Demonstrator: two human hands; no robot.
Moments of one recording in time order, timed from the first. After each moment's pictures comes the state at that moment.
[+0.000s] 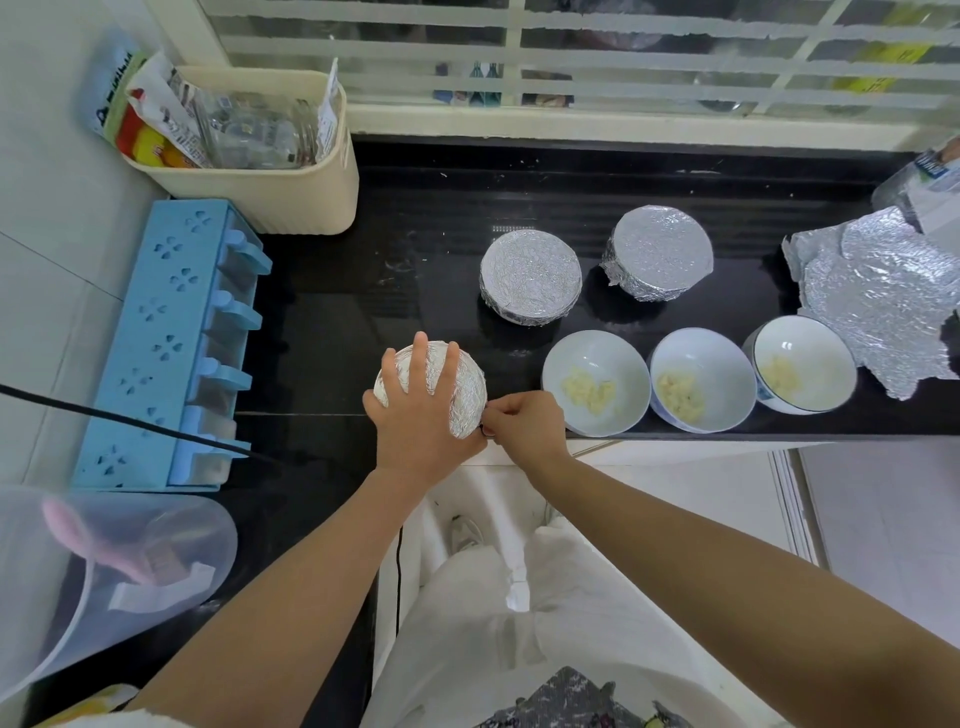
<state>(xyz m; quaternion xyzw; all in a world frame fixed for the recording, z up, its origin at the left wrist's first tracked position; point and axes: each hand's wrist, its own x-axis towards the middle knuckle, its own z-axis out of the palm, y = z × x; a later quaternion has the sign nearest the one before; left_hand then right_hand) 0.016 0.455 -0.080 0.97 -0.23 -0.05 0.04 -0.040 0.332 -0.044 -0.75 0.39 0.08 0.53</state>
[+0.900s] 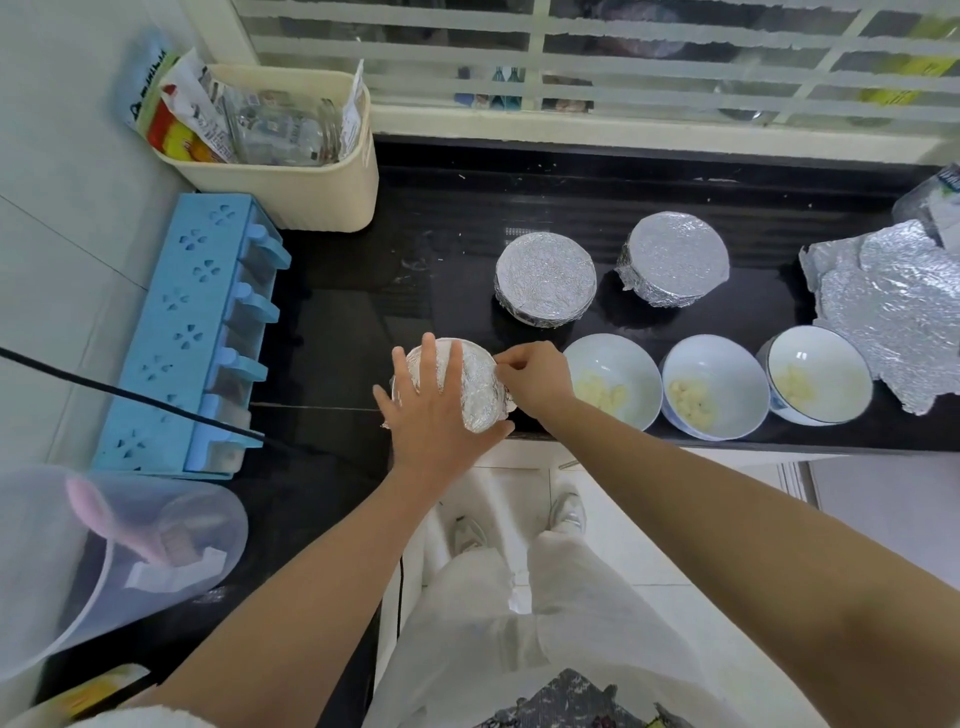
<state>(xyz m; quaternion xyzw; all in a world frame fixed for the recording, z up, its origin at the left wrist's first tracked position) 0.007 0.449 -0.073 0.98 -0.18 -0.07 0.08 0.008 0.308 -0.038 -0.84 0.30 0.11 0.45</state>
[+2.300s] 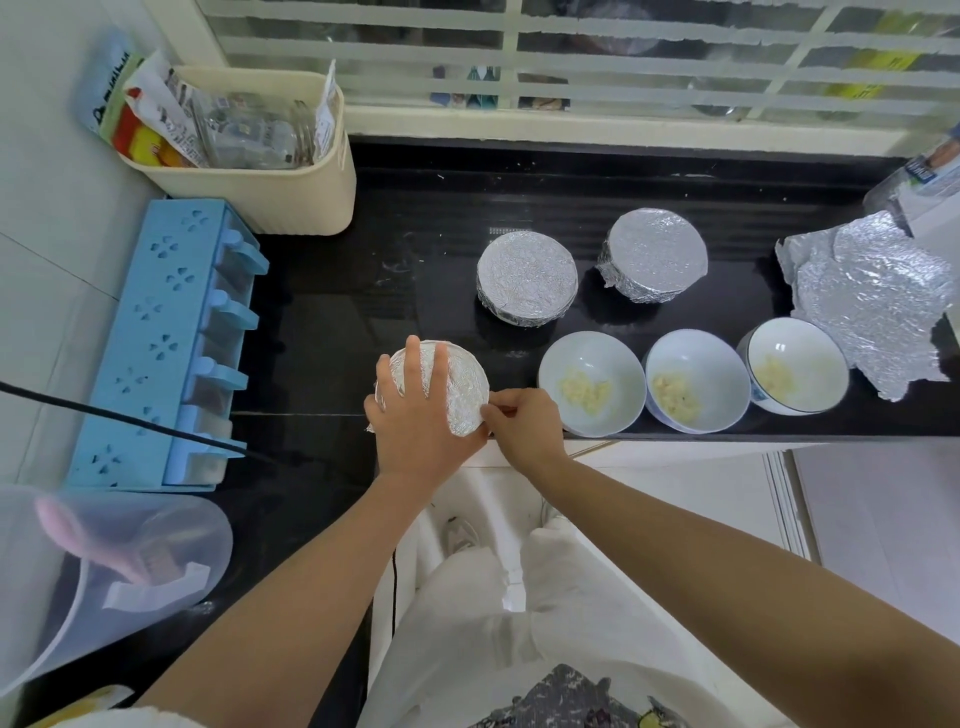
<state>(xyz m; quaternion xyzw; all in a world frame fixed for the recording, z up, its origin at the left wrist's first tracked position) 0.009 0.450 -0.078 0.98 -0.20 -0.03 0.05 -0.040 0.329 -0.053 -0.80 0.33 0.07 0.49</state>
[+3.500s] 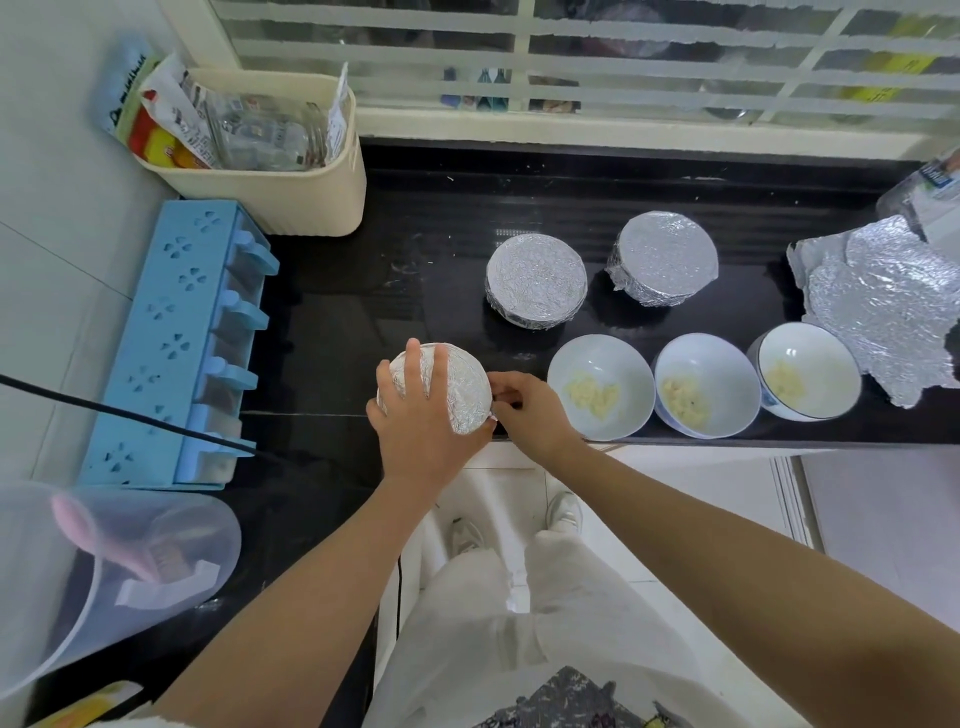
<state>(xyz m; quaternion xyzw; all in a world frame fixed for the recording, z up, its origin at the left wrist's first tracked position) 0.010 0.453 -0.079 0.98 -0.17 -0.03 0.05 -0.029 0.316 -0.044 -0.81 0.24 0.09 0.53</state>
